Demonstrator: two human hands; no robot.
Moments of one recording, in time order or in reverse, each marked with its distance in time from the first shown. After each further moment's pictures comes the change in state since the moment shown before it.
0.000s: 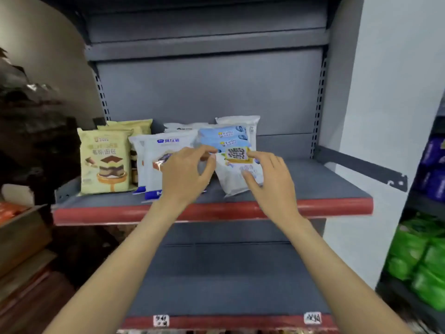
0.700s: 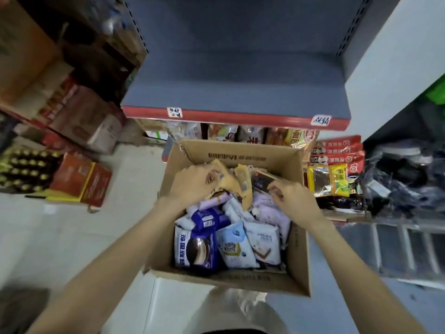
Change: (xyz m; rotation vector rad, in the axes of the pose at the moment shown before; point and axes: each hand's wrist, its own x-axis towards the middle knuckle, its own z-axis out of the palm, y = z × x) left_hand -0.396 0.076 -0.033 -0.016 -1.186 -0.581; right_hand -0.407 0.039 -0.038 -0.149 -1.141 0.372
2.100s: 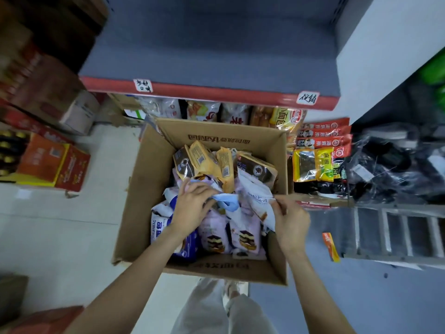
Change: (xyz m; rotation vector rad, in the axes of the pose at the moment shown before) left_hand -0.023 -0.003 0.151 -0.013 0.308 0.252; right_hand -0.061 0.033 0.071 0.368 0.402 0.449
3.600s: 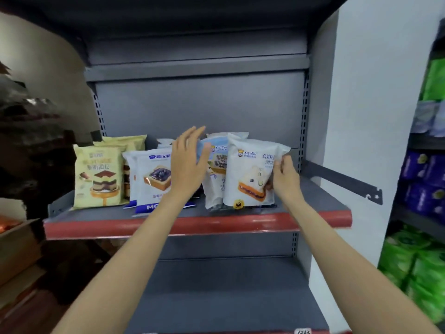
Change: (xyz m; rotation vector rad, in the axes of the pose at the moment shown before) left_hand 0.394 0.082 -0.426 -0.245 0.834 0.278; right_hand 0.283 -0.377 -0.266 0.572 0.414 -0.469
